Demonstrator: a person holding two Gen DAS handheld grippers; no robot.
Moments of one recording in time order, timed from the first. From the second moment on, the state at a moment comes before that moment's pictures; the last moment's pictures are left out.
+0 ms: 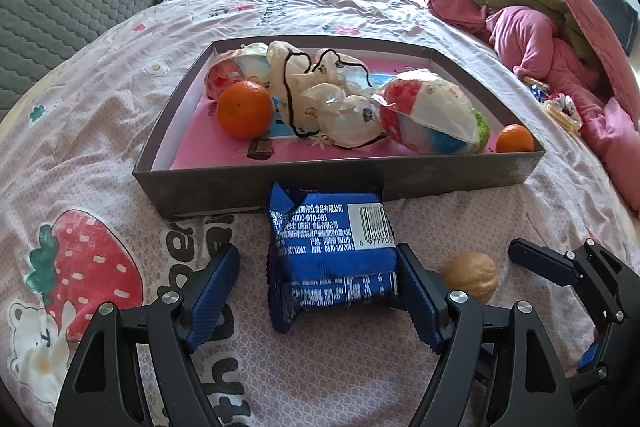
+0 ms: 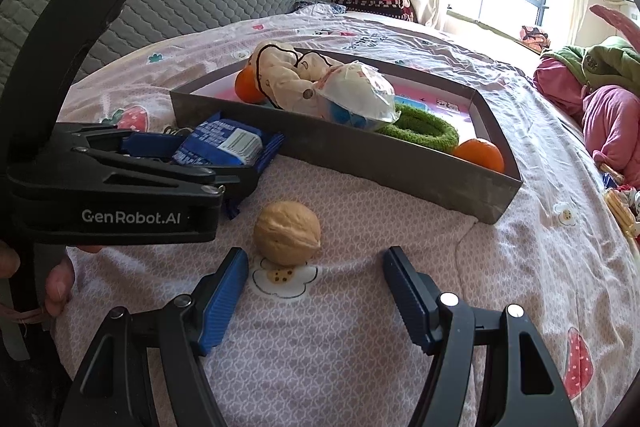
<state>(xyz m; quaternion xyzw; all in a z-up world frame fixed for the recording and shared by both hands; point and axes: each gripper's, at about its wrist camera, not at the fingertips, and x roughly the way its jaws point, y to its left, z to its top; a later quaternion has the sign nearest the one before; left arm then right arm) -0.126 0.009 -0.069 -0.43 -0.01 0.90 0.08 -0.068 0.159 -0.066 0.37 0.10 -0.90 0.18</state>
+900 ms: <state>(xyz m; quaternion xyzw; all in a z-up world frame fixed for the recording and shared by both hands) -0.133 0.006 -0.077 -0.42 -0.01 0.90 0.07 -0.074 0.143 -0.071 0.36 0.14 -0.90 0.18</state>
